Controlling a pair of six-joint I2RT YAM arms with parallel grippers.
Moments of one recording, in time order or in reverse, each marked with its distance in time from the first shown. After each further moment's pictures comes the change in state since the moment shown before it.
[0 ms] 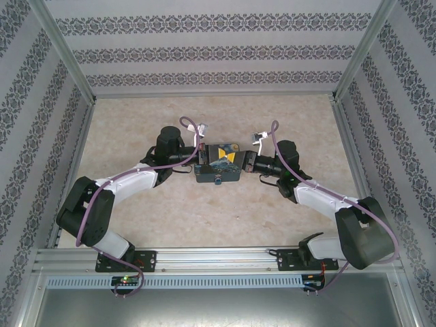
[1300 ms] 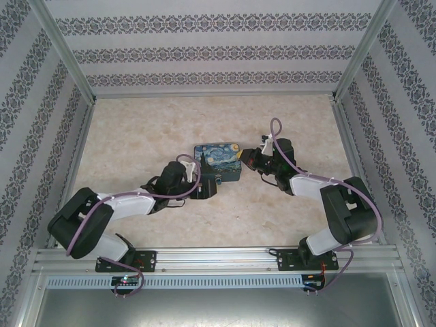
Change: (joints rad) left arm -0.140 -0.089 -0.345 -0.134 -0.446 0.124; right arm -0.082 0.198 0.029 -0.074 0.188 0.110
